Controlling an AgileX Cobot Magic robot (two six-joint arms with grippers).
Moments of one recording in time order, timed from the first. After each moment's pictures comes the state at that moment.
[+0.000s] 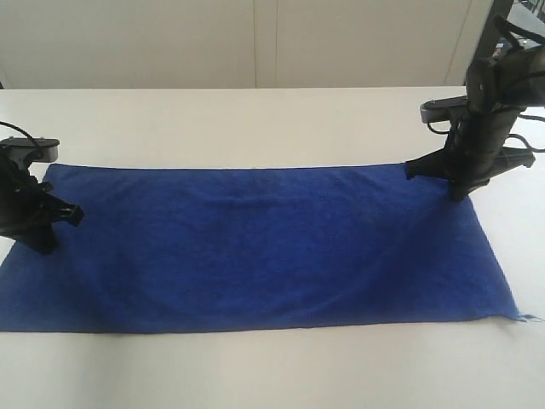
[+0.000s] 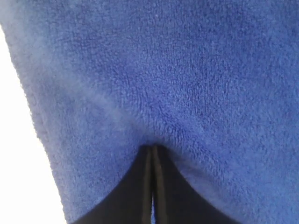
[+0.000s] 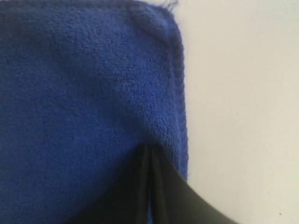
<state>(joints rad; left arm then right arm) -0.02 1.90 -1.12 -0.17 0.76 0.30 0.06 2.17 -1.50 -0.20 0.79 0.16</state>
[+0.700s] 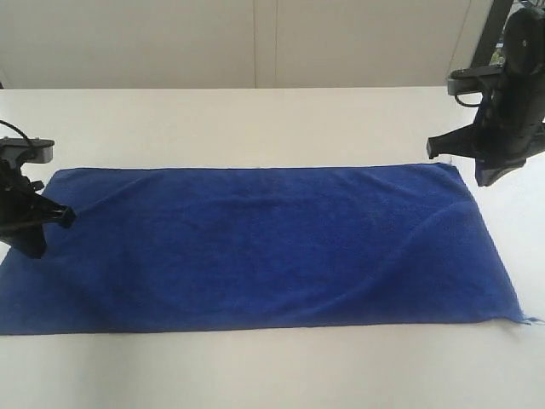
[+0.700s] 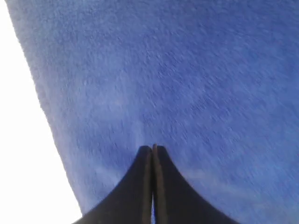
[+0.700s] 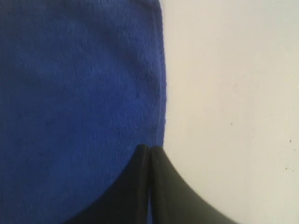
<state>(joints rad) -0.02 1.85 -1.12 -0.16 0.84 0.30 0.06 1.92 -1.40 -0.18 0.90 0.17</state>
